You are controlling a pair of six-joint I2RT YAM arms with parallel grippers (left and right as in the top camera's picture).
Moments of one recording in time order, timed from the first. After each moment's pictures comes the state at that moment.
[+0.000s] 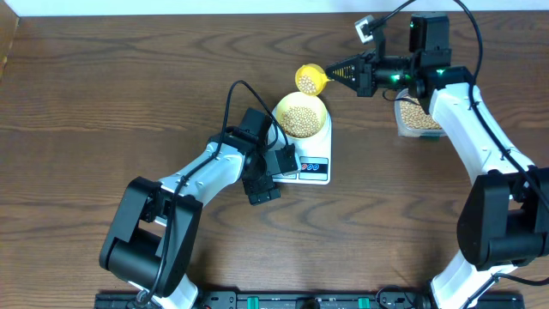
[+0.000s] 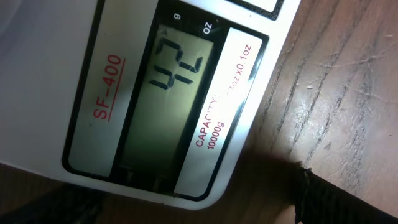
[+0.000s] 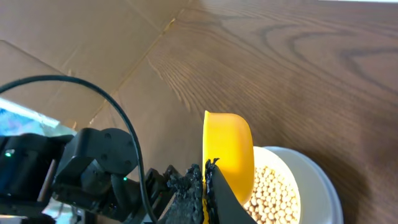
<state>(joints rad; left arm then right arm) -0.43 1.78 0.97 -0.56 0.22 0.88 0.13 1.87 1.46 -0.31 -1.06 0.01</state>
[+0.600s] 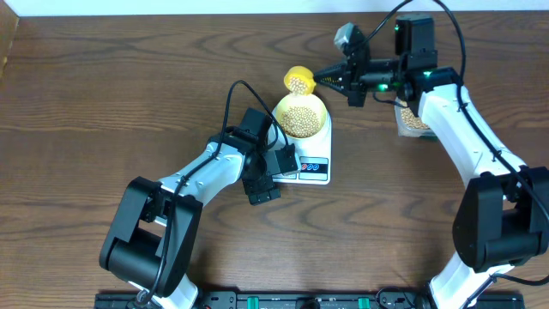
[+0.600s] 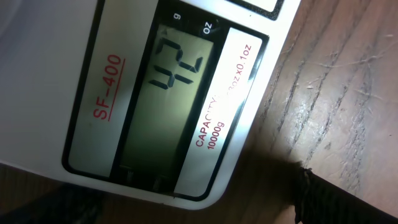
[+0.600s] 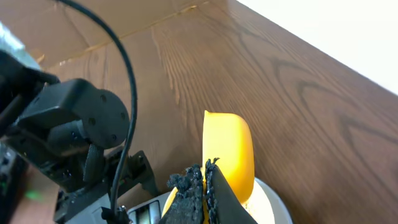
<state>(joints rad) -0.43 1.78 0.97 -0.56 0.22 0.88 0.19 1.87 1.46 -0.31 -1.06 -0.44</state>
